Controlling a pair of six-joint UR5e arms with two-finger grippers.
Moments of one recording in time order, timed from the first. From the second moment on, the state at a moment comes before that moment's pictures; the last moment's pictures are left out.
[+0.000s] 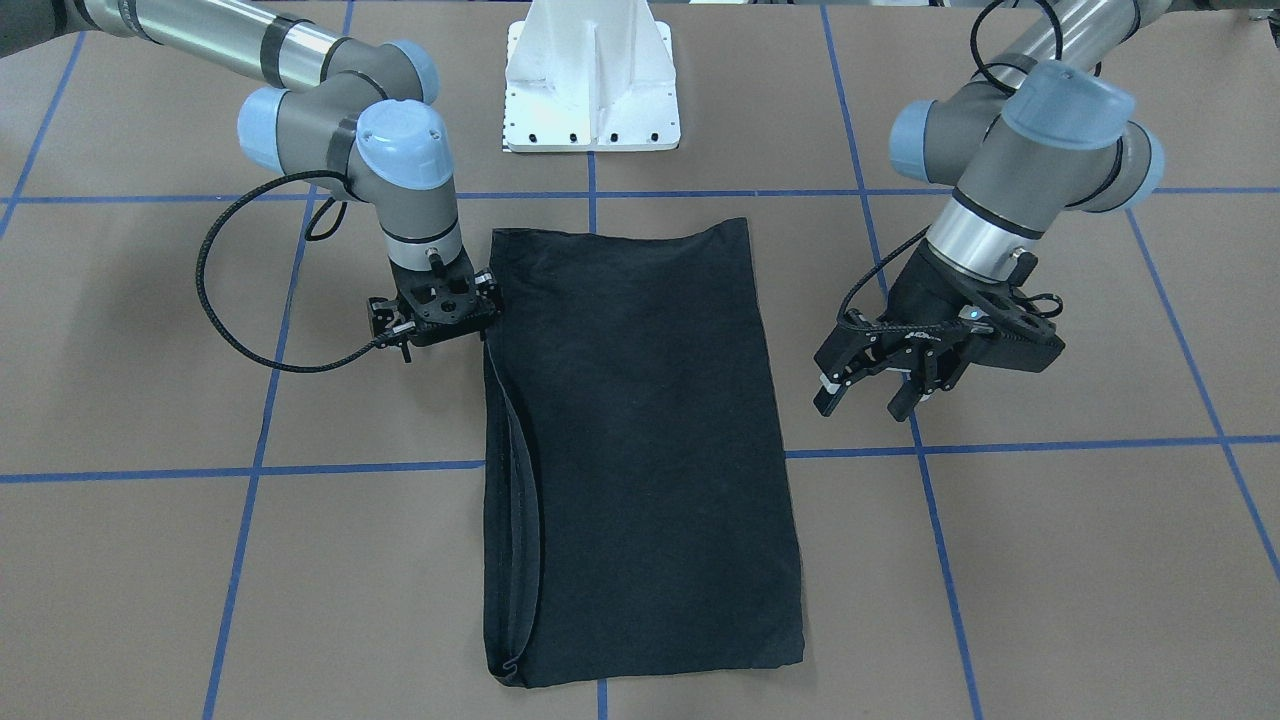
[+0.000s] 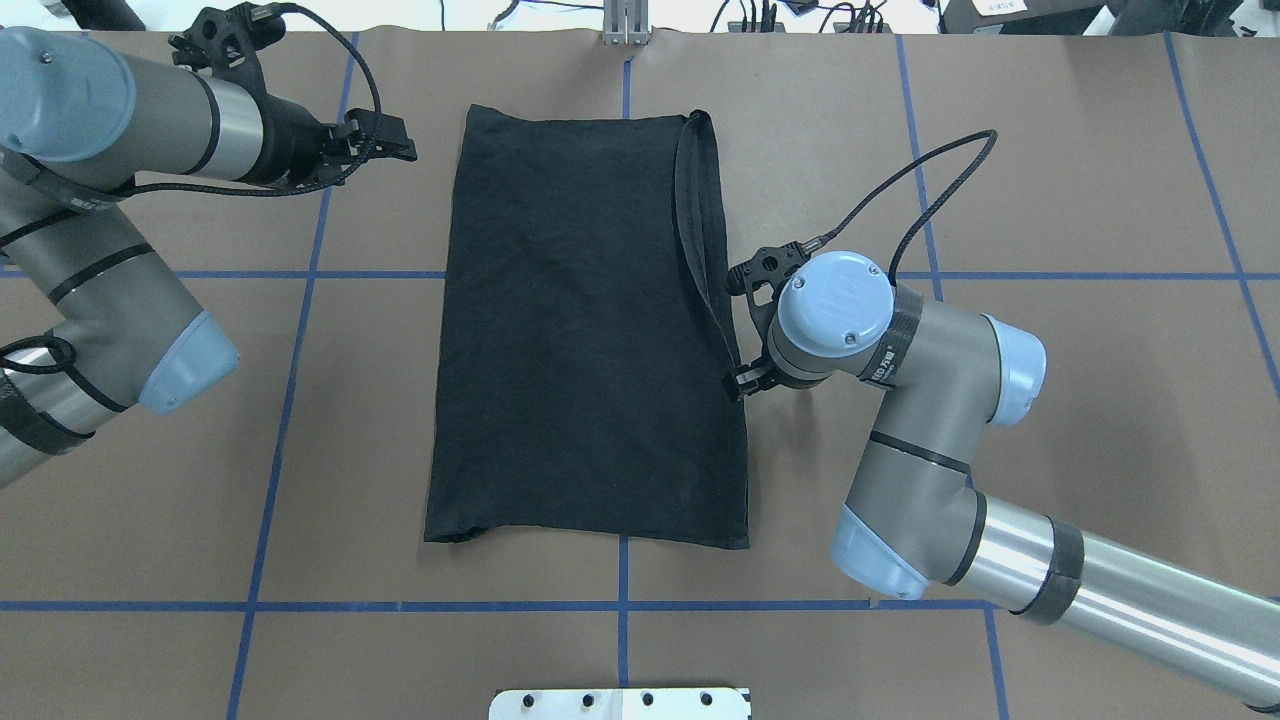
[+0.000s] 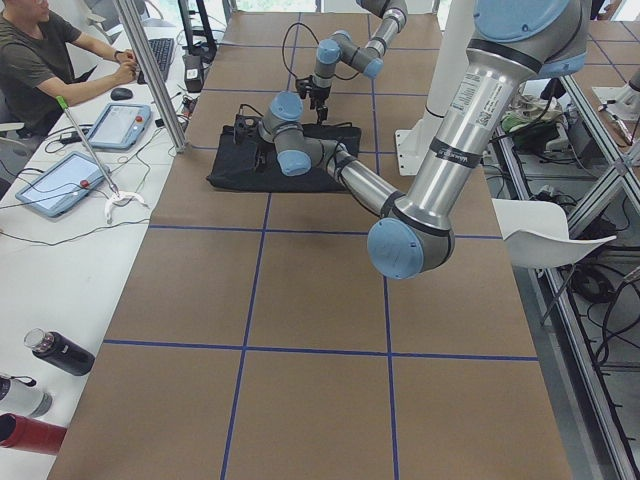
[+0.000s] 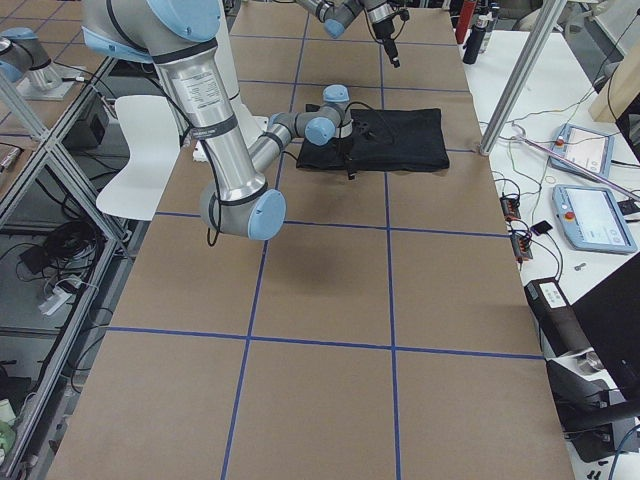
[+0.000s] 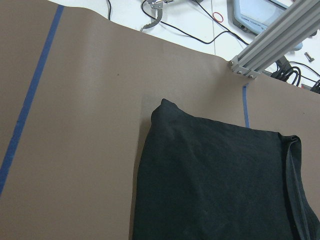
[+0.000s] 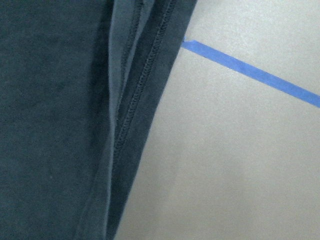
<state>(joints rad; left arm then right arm) -0.88 -2.01 -1.66 -2.23 -1.91 -1.29 0.53 -1.06 1.68 -1.50 1.74 0.79</state>
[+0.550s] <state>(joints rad) -0.88 -2.01 -1.66 -2.24 -1.91 -1.29 0.57 -1.05 1.72 -1.49 1.80 0.79</state>
